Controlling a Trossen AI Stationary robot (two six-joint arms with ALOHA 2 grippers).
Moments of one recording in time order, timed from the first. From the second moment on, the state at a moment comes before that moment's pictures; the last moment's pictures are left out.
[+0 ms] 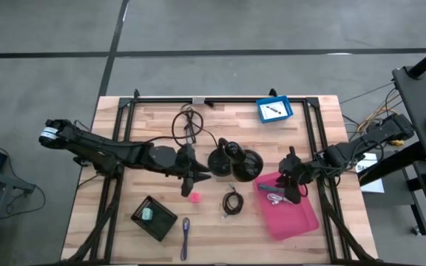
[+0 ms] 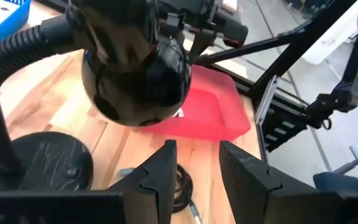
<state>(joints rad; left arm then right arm) -0.23 1.27 1.01 -0.10 -0.14 -0.54 0.43 0.92 0.64 -0.65 0.13 0.75</state>
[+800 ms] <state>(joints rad) -0.23 1.35 1.01 -0.31 -0.06 -0.58 0.43 0.92 0.64 -0.65 0.16 0.75</state>
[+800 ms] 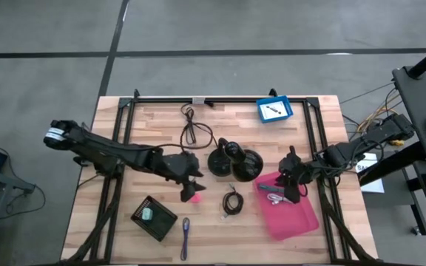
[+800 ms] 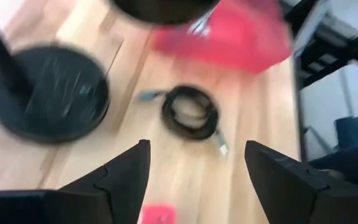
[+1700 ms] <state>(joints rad) -0.32 1.64 1.01 -0.41 -0.06 -0.48 0.43 0.92 0.64 -0.65 0.16 0.75</state>
